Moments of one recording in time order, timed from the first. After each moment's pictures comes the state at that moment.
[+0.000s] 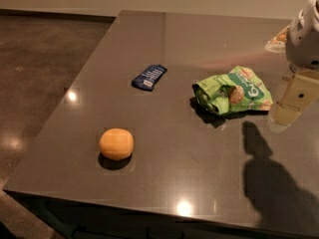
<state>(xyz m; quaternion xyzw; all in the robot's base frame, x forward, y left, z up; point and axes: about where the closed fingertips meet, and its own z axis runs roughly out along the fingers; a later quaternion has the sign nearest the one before) 0.438 -0.216 0.977 -0.60 0.78 -0.04 0.16</state>
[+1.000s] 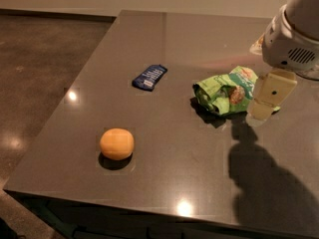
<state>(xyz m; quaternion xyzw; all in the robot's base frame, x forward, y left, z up) 0.466 -0.200 0.956 -0.59 0.79 -0.03 0.16</state>
